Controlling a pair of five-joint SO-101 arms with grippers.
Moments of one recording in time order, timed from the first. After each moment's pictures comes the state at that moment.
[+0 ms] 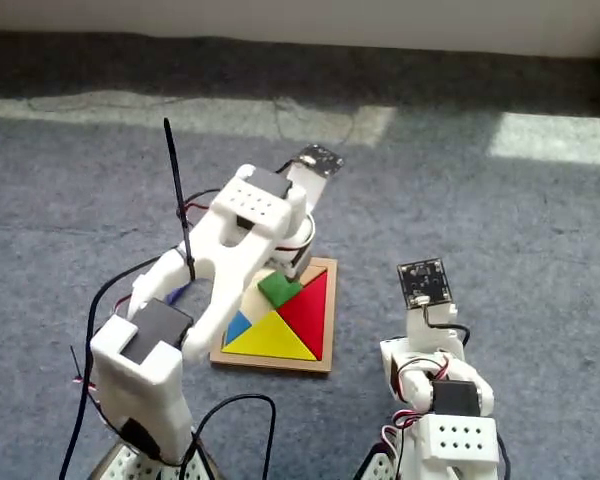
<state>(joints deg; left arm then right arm) 20.4 18.2 2.9 75.3 0.2 -4.1 -83.3 92.9 56.3 15.8</state>
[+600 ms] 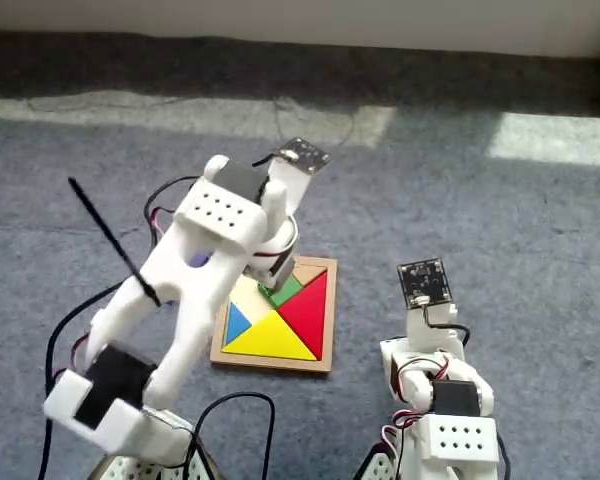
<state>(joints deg) 20.2 -1.0 8.3 90.8 0.2 -4.1 -83.3 92.9 56.3 15.8</state>
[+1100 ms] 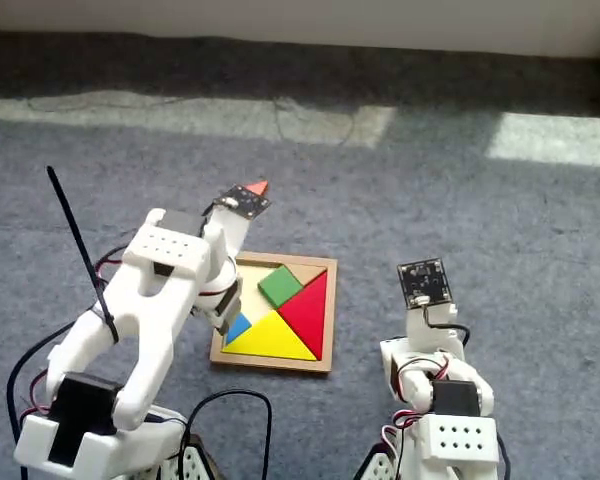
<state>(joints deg) 8.0 -9.6 38.4 74.9 -8.5 -4.1 -83.3 92.9 56.3 15.8</state>
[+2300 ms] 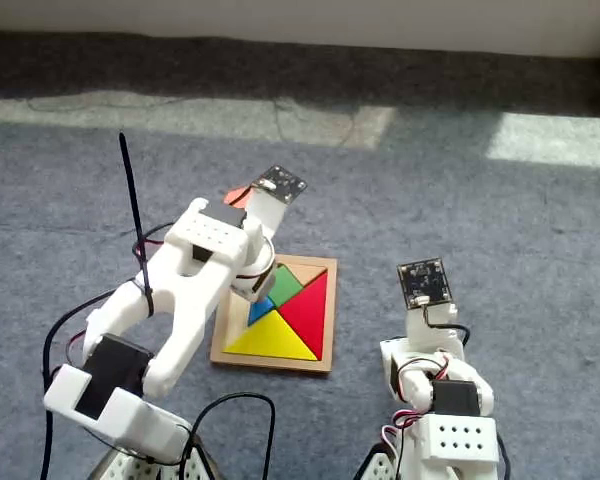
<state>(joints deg) 18.9 3.8 28.8 62.8 -5.5 -4.1 -83.3 92.9 56.3 15.8</state>
